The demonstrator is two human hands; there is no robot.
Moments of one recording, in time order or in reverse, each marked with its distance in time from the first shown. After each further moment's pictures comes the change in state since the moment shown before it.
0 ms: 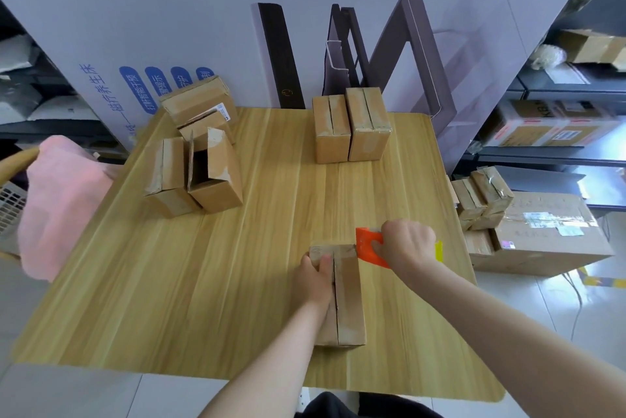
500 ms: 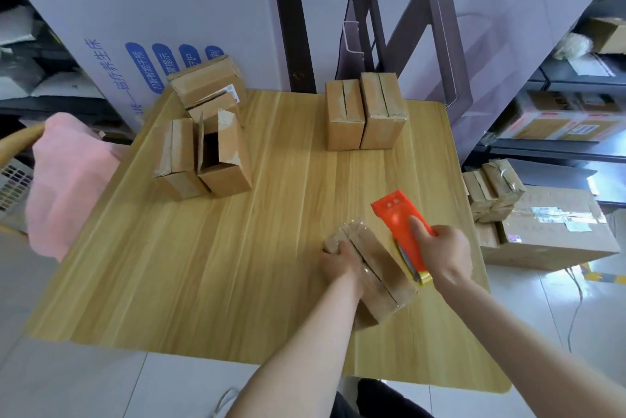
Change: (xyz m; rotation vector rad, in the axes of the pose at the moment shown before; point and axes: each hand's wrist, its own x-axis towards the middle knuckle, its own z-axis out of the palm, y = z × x) left_hand -0.007 0.037 0.028 -0.560 0.084 -0.414; right_hand -0.019 0.023 0.026 0.855 0.123 0.494
